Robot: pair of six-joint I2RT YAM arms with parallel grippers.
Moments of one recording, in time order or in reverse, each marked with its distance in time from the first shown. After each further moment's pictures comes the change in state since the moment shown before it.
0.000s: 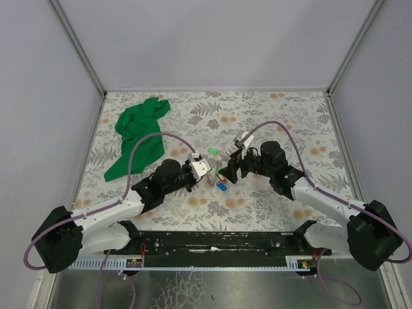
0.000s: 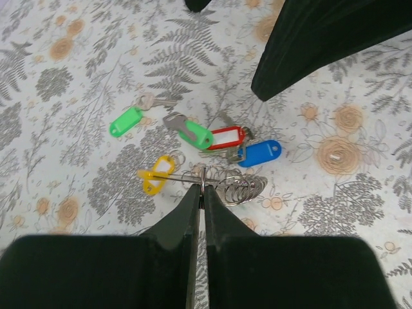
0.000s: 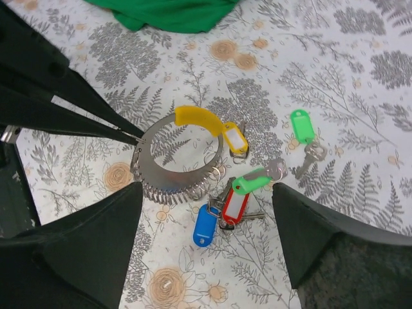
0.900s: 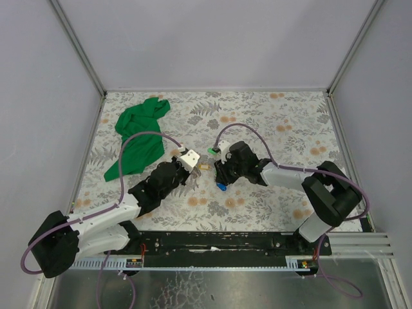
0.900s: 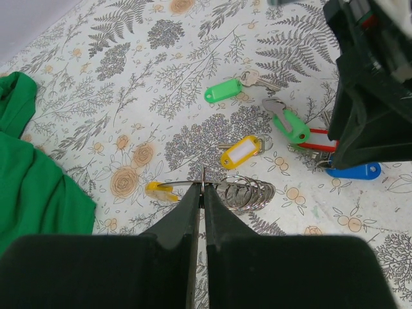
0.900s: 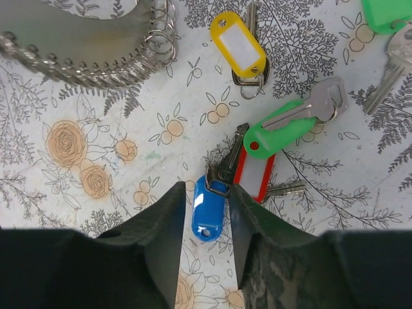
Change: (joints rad) left arm 0.007 -0.055 -0.051 0.043 -0.389 -0.108; right arm 0.094 0.424 0.193 -0.217 0.145 0.107
